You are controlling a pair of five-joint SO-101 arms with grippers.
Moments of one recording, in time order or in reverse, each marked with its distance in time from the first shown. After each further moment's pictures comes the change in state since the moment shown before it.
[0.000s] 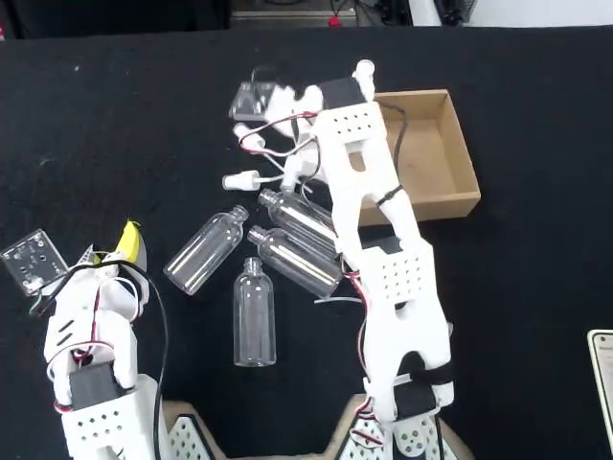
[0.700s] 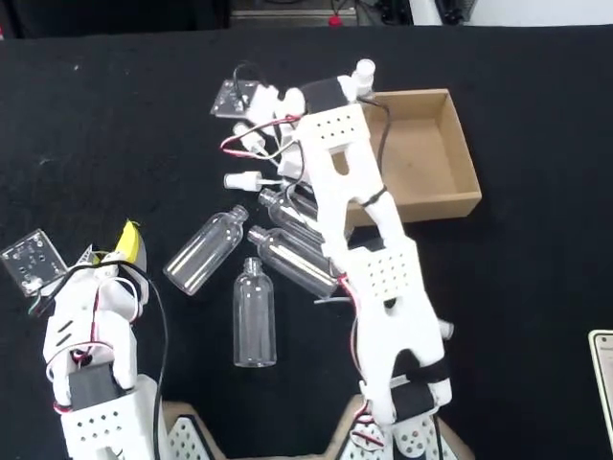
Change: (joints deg) left arm 0.0 0.0 0.0 0.0 0.0; right arm -3.4 4.7 -6.9 4.0 -0.6
